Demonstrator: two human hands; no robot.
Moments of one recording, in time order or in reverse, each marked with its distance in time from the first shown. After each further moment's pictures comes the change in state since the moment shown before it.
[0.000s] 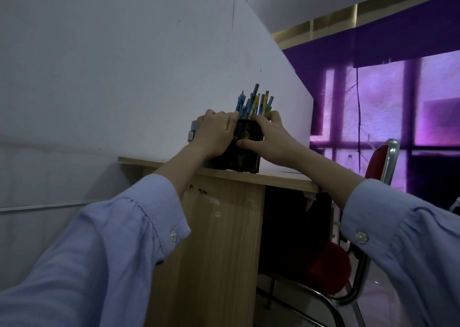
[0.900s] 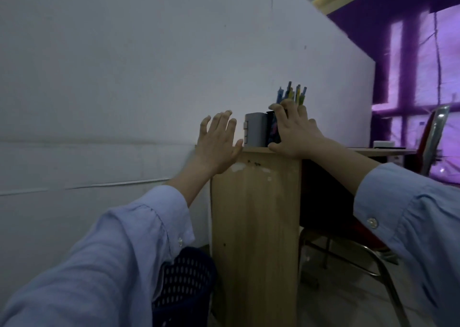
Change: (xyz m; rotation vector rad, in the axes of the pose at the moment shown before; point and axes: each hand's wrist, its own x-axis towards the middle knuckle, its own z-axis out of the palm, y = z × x) left_hand -0.125 -0.013 -0.123 0.502 -0.060 0.029; right_hand -0.078 -0.087 -0.024 -0.379 -0.023 -0.076
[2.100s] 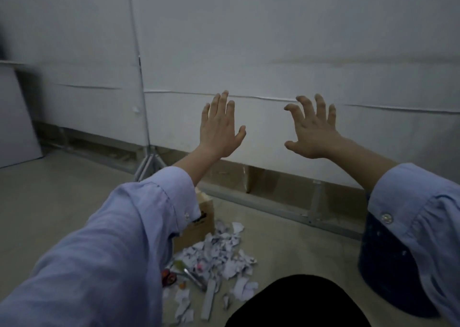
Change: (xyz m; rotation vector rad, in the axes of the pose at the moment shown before) left_hand -0.381 -0.229 -0.322 0.766 -0.368 -0.686; right_hand -0.134 -0.465 0.027 0.620 -0.120 -0.714
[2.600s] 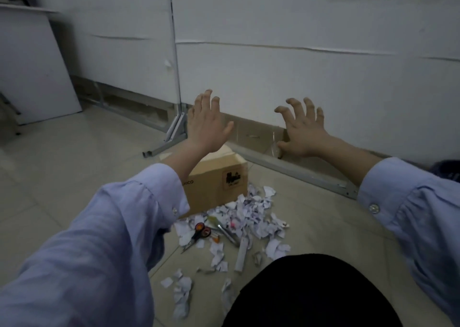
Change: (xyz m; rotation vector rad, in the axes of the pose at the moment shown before) left_hand -0.098 -0.121 0.036 0.012 -0.152 -0.234; right_hand -0.001 -0.120 0.102 0.137 -0.198 -0.195
